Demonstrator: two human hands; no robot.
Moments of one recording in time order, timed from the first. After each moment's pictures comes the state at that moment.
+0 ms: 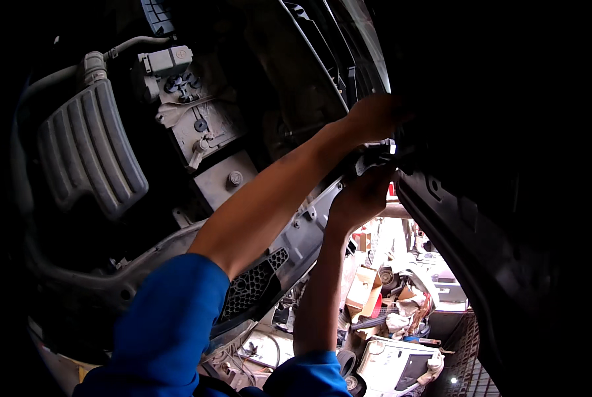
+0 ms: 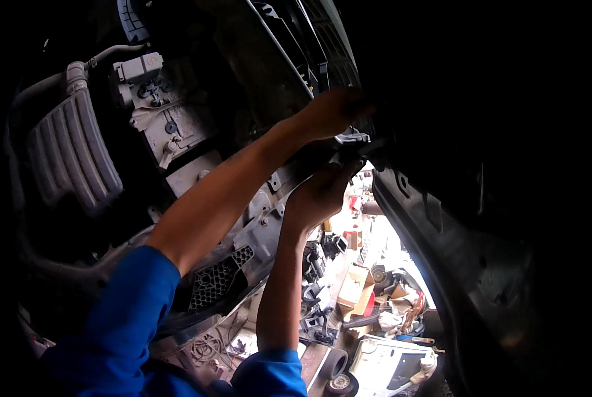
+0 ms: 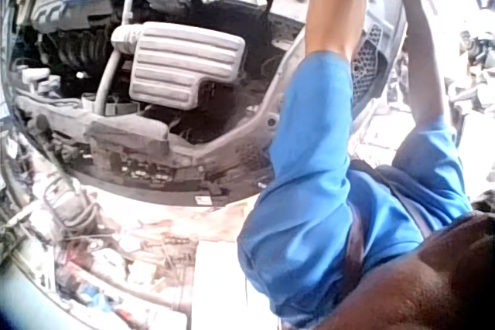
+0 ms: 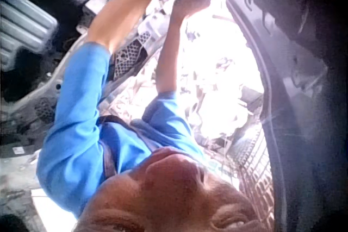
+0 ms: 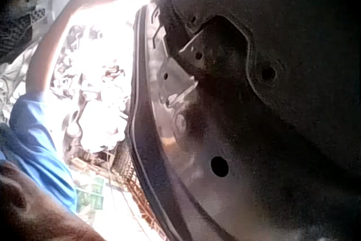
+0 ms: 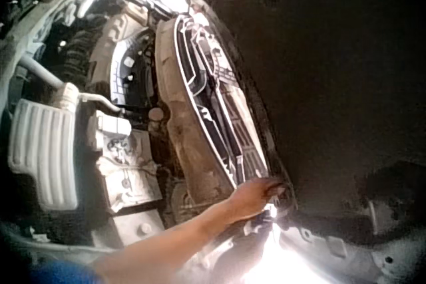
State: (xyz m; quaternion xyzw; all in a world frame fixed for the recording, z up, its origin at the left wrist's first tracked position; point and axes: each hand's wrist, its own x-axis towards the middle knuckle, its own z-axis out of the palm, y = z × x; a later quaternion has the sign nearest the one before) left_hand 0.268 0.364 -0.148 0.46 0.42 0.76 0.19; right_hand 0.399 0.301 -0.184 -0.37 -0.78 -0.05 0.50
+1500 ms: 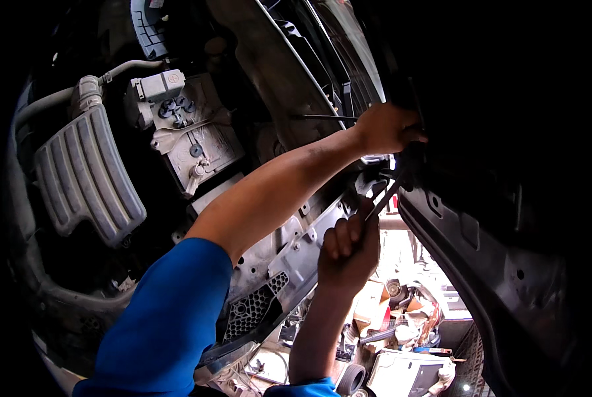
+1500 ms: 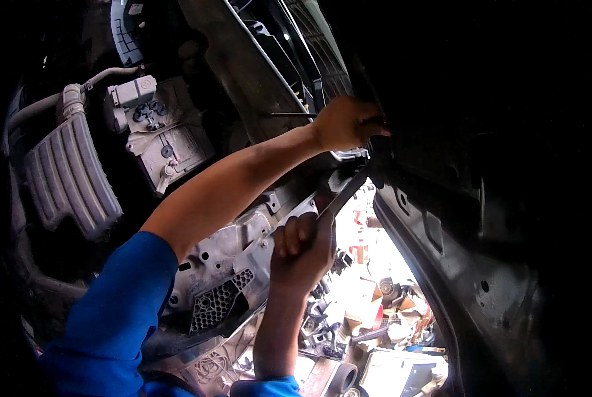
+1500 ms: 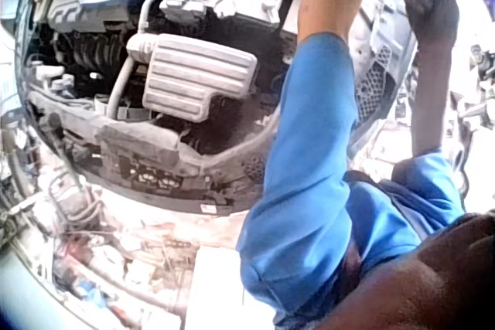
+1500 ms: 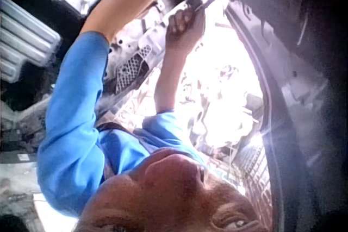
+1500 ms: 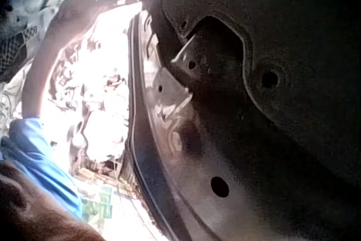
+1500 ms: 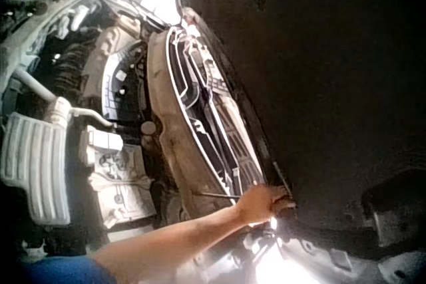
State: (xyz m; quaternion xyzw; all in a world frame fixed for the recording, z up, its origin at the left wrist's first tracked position) left_hand 0.266 0.402 -0.136 0.50 0.33 0.80 -0.04; right_hand 0.406 0.236 -0.152 -0.30 -0.45 0.67 0.51
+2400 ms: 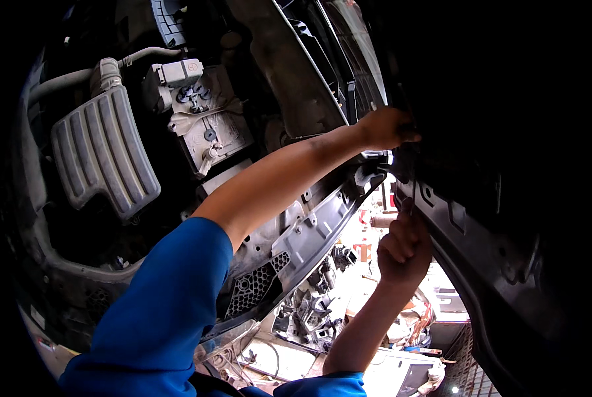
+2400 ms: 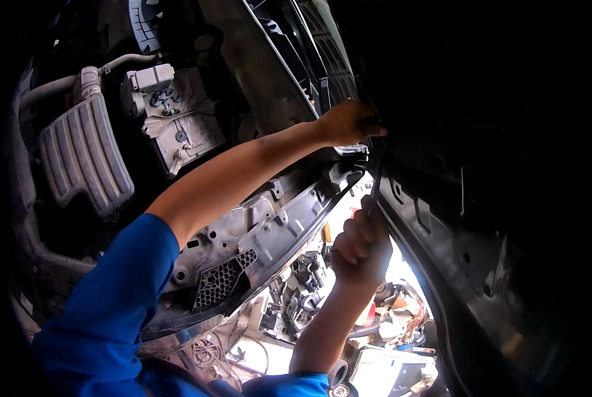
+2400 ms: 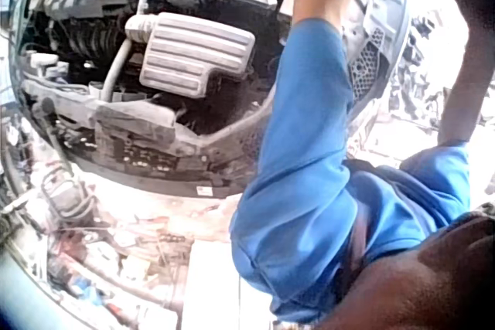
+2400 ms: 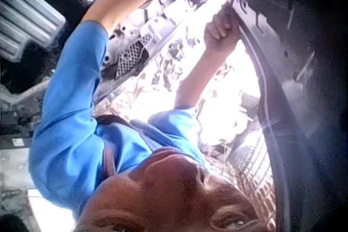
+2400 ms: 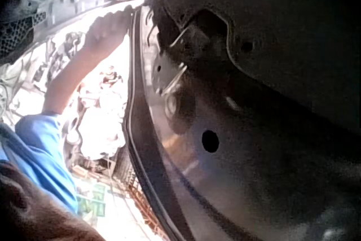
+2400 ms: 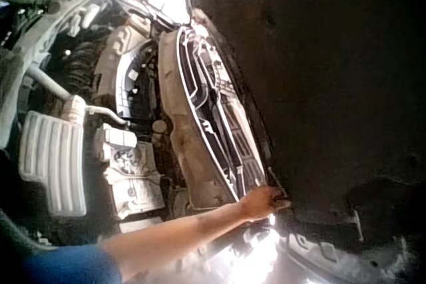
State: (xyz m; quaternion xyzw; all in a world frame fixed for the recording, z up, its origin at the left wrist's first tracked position) left_hand 0.268 0.387 -0.136 0.53 0.39 0.74 0.12; right_hand 0.451 0.245 -0.060 -0.26 -0.40 0.80 0.36
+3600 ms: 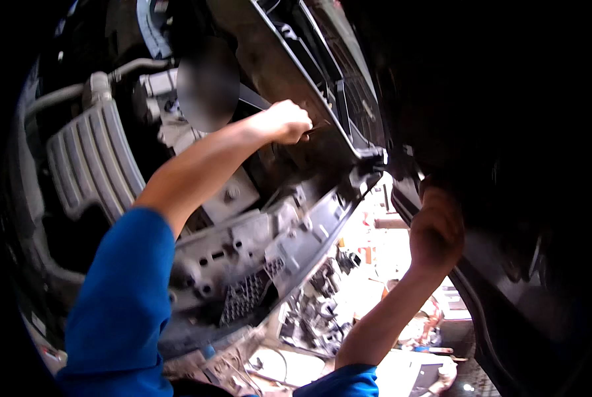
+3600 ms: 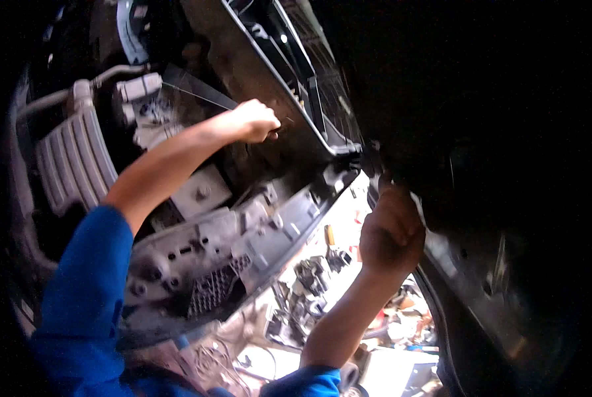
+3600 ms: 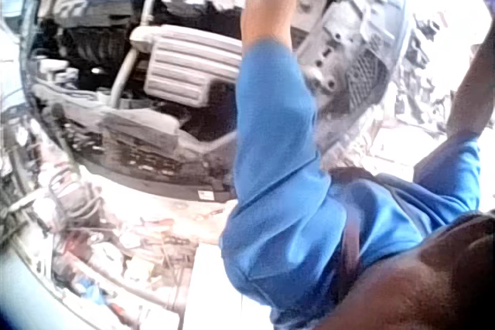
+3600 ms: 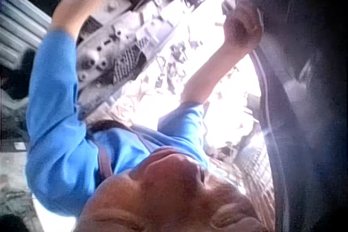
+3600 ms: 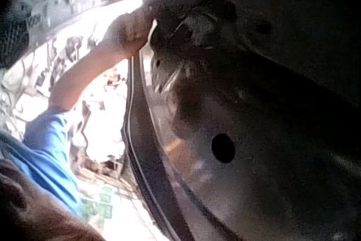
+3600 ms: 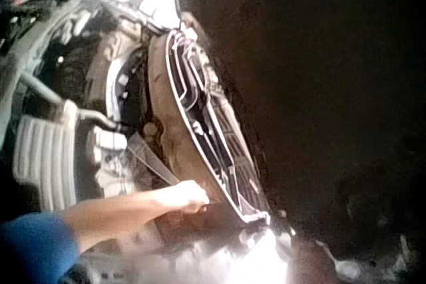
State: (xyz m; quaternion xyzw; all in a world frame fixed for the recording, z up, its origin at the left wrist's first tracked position) left_hand 0.201 0.334 -0.215 0.75 0.64 0.19 -0.02; right_hand 0.442 0.268 -0.015 -0.08 -0.19 0.92 0.34
